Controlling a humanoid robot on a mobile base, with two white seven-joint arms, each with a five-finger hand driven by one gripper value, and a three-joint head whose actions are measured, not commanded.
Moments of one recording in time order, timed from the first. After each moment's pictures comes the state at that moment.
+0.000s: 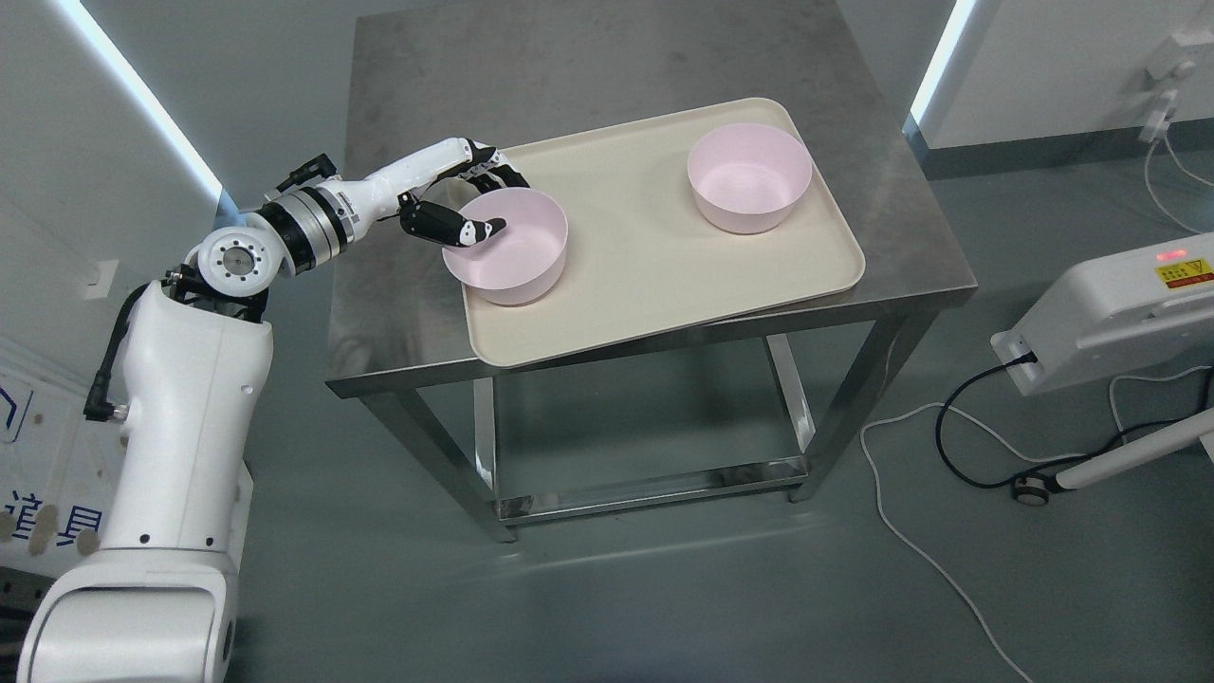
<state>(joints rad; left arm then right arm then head) -0.82 0.31 -0.16 -1.09 -0.39 -0.27 -0.79 0.05 0.00 -0.09 -0.20 -0.09 0.01 0.06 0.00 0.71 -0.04</state>
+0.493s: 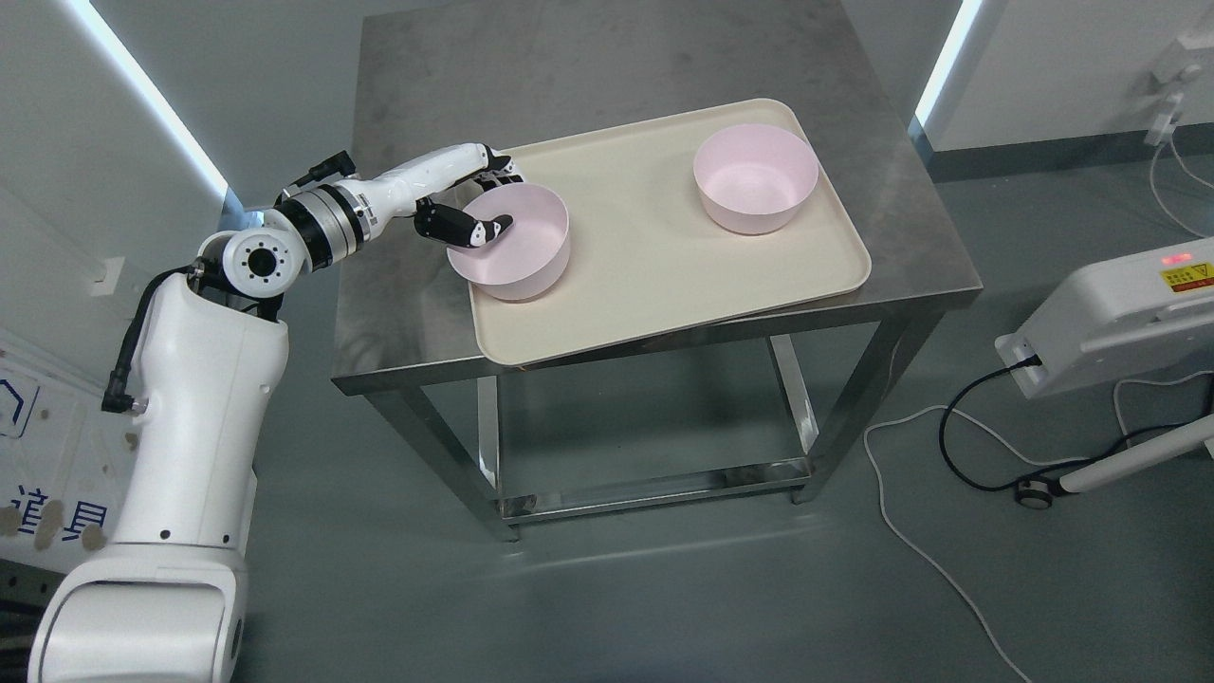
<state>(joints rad) -0.82 0.28 -0.18 -1.09 -0.51 -0.34 -0.76 0.05 0.00 -0.09 -0.20 -0.09 0.01 0.06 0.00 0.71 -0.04</state>
